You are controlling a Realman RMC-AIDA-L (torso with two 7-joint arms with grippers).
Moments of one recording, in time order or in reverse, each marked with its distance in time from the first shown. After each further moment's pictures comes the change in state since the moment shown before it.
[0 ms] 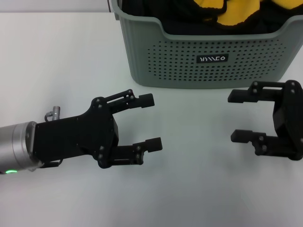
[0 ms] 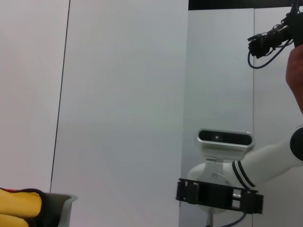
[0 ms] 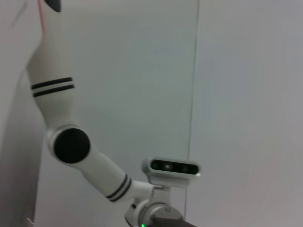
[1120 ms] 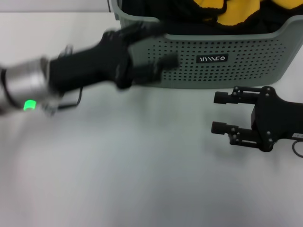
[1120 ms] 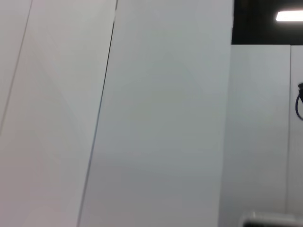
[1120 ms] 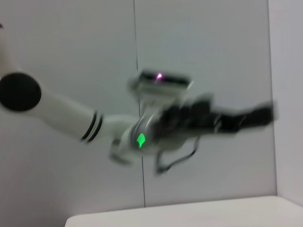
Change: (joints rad) left arm -0.167 -0.006 -0.031 0.044 -0.137 -0.127 -0.246; right arm 0.014 0.002 -0.058 0.108 -0.011 0.228 0.003
